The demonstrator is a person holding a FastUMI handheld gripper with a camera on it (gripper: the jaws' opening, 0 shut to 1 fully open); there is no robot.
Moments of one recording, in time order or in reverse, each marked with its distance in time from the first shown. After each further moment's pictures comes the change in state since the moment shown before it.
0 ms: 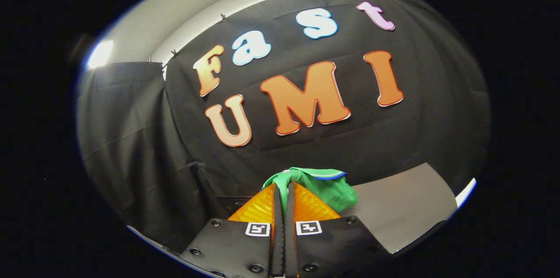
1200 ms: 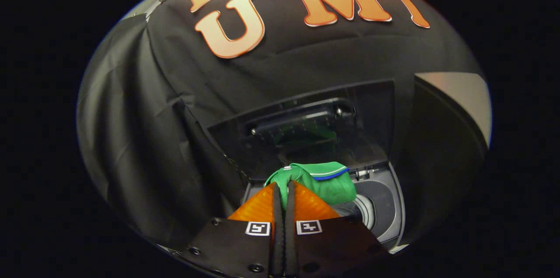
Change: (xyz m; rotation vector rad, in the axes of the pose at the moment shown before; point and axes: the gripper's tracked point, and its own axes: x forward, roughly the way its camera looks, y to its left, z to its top) arm 0.215 0.109 -0.334 0.096 0.429 -0.111
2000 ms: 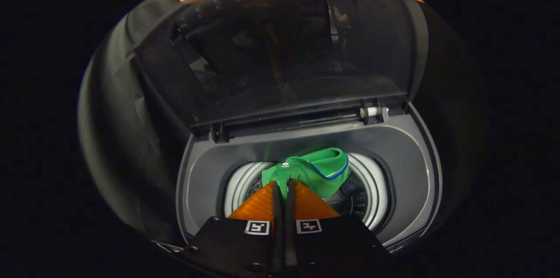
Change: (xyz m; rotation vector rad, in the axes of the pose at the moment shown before) arm 0.089 -0.062 -0.115 0.005 0.262 -0.146
